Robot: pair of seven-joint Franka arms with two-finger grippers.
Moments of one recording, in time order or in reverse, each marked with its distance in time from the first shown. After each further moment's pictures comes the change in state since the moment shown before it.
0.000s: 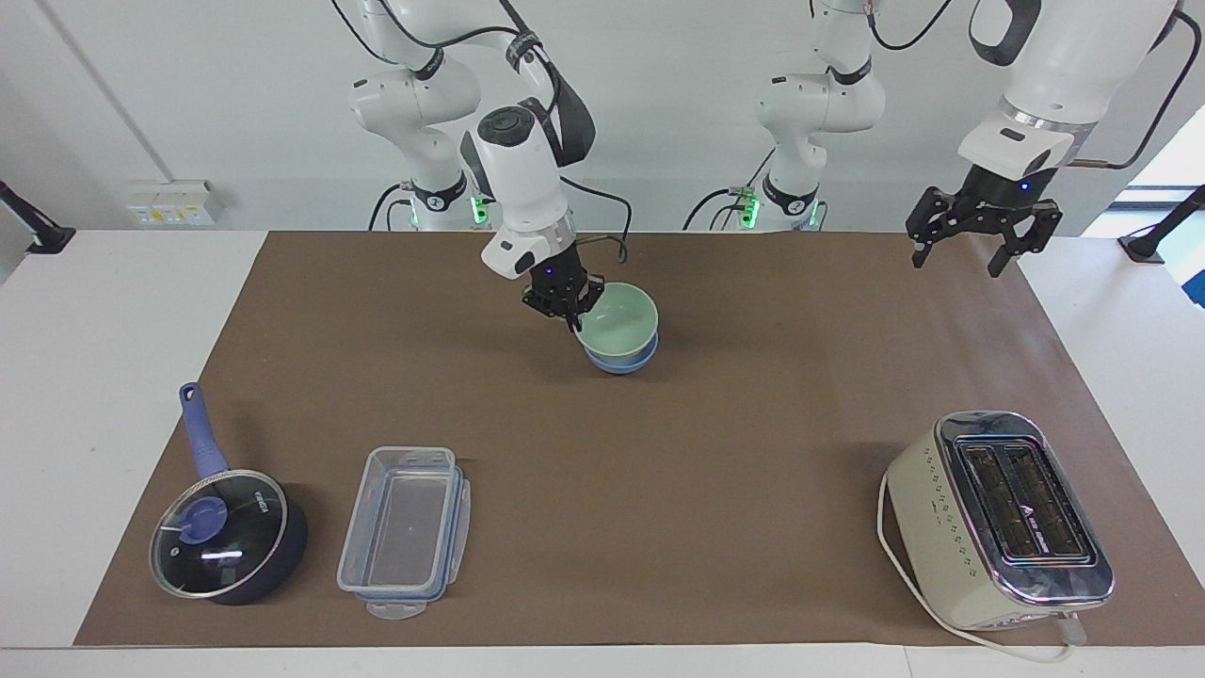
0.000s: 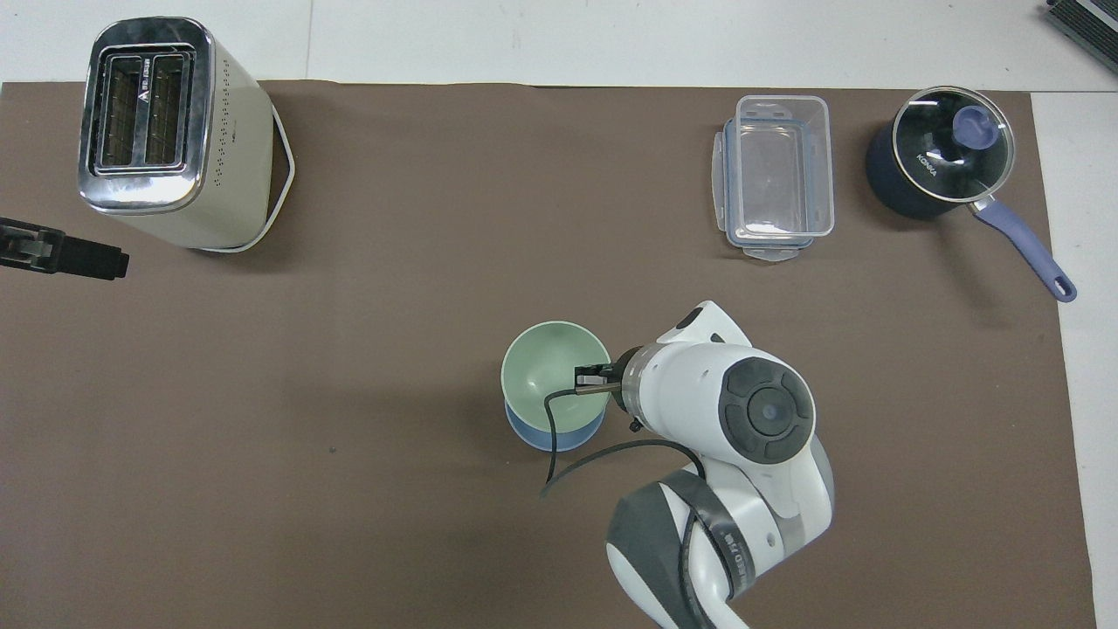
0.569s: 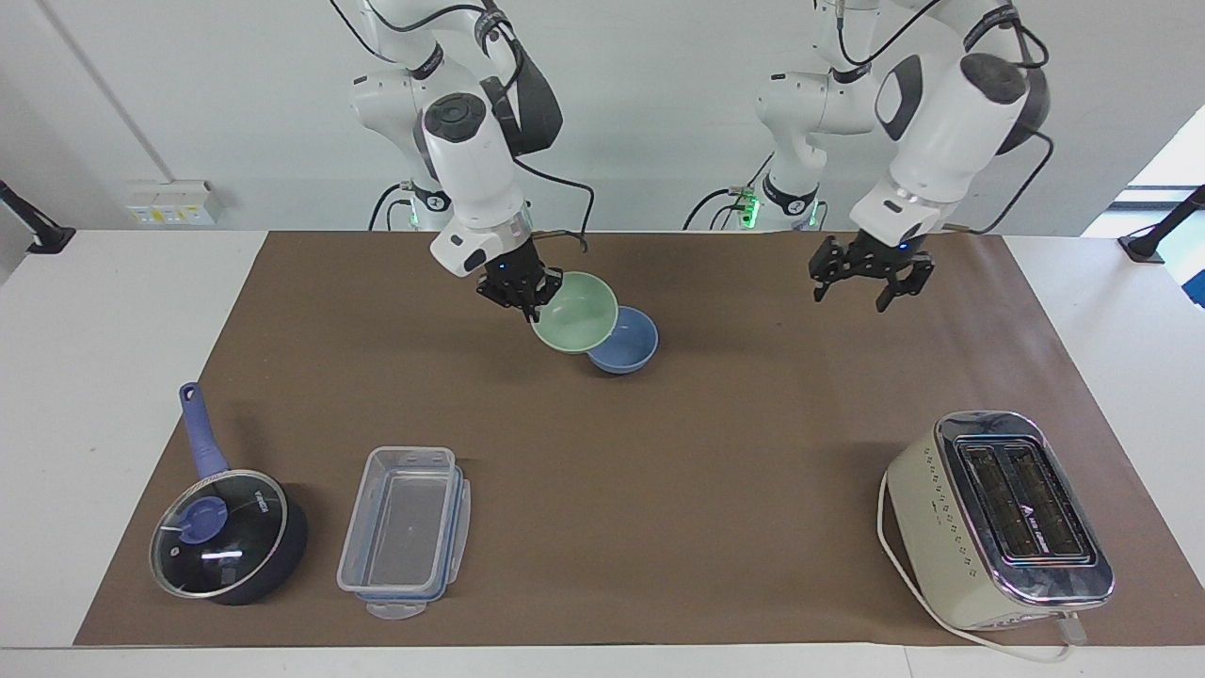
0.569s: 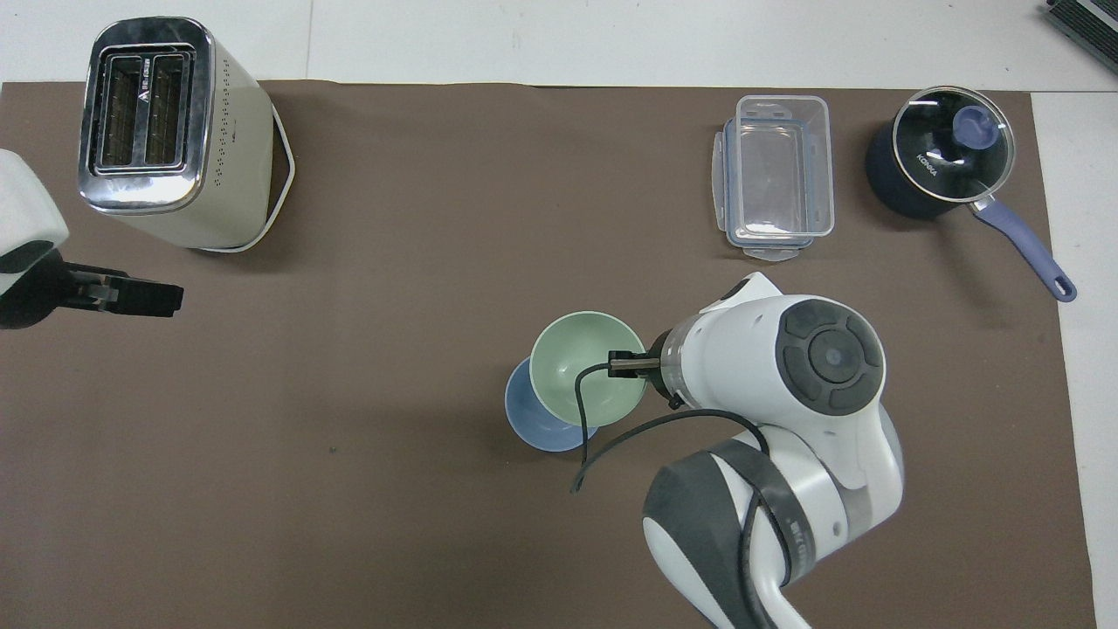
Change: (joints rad) left arm -0.047 -0.111 -0.006 -0.187 -0.010 0.116 -0.058; right arm -0.068 -0.036 0.000 0.112 0.000 -0.225 0.000
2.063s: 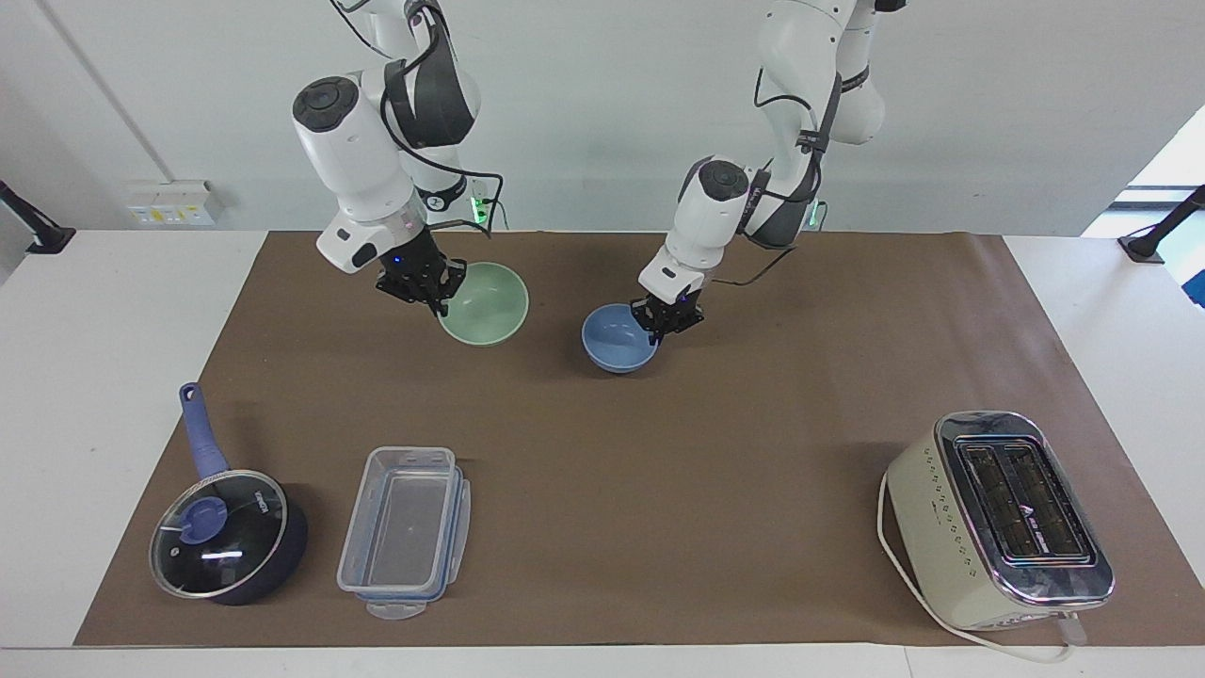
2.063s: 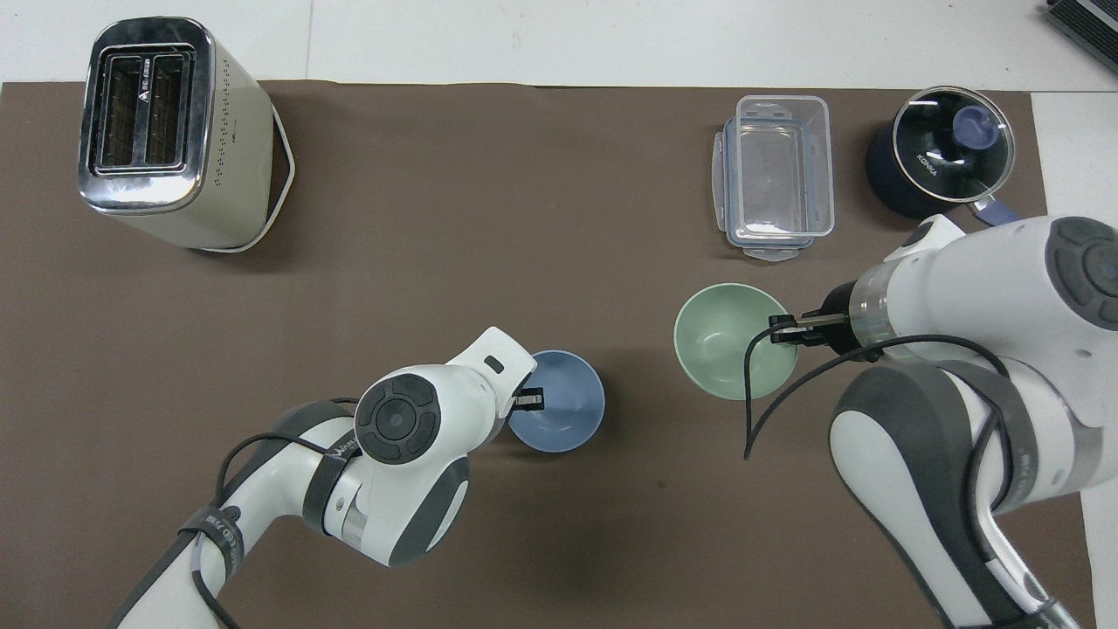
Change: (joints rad) left arm -0.545 0.241 -0.042 -0.457 -0.193 0.720 -0.698; right arm -0.289 -0.062 -0.003 0.048 -0.006 -0.220 -0.340
